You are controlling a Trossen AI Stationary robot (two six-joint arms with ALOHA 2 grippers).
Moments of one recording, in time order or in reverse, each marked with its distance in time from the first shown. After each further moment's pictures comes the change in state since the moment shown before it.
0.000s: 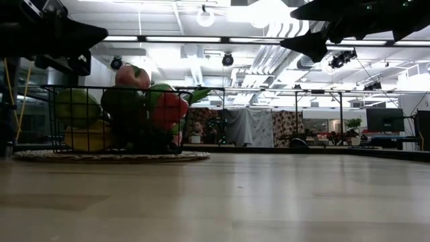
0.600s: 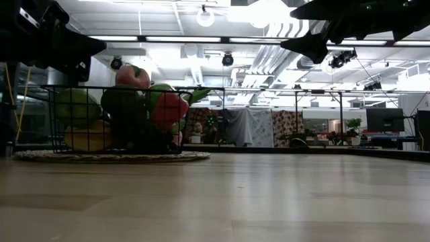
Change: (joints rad) left arm 0.000 -0.037 0.001 -0.111 0.030 0.031; right arm 0.000 0.000 0.000 -0.004 0.000 0.044
